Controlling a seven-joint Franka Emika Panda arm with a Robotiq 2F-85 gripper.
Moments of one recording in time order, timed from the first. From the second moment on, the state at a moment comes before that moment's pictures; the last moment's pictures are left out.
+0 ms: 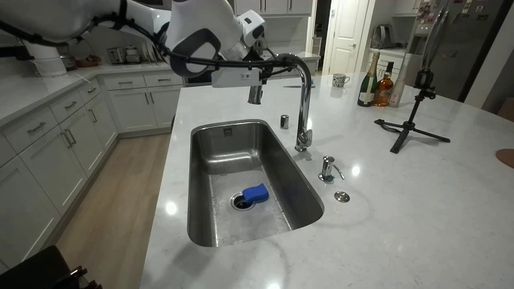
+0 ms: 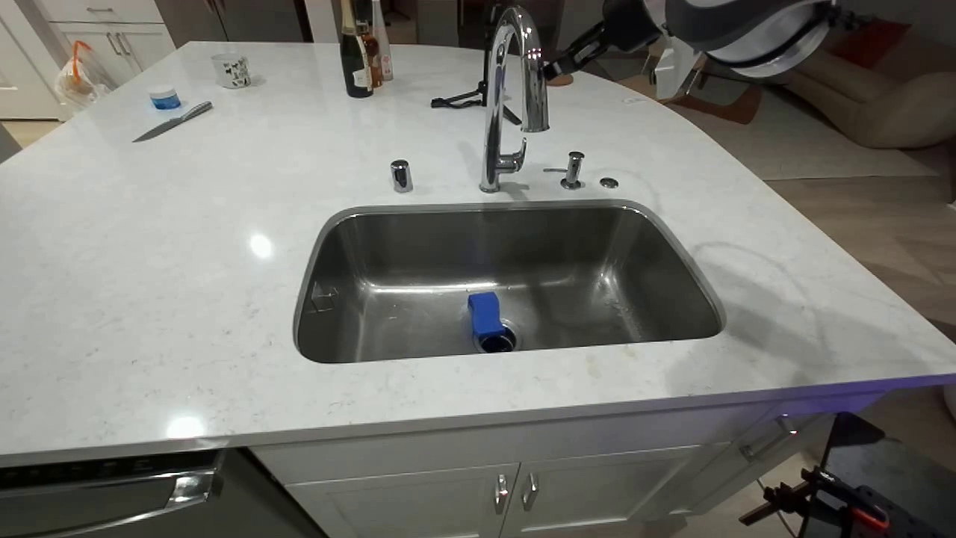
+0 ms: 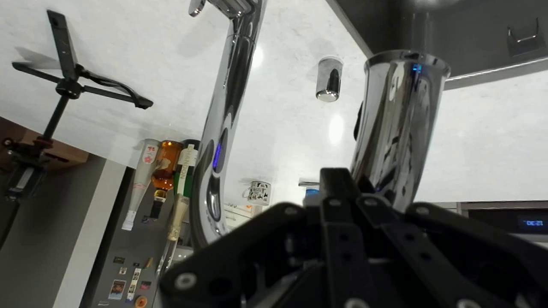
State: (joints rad) arm -0.37 0.31 0.23 -1.66 0.32 2.82 -0.72
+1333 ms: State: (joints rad) arm -0.10 0.16 -0.04 -1.73 -0.40 2.51 -0.30
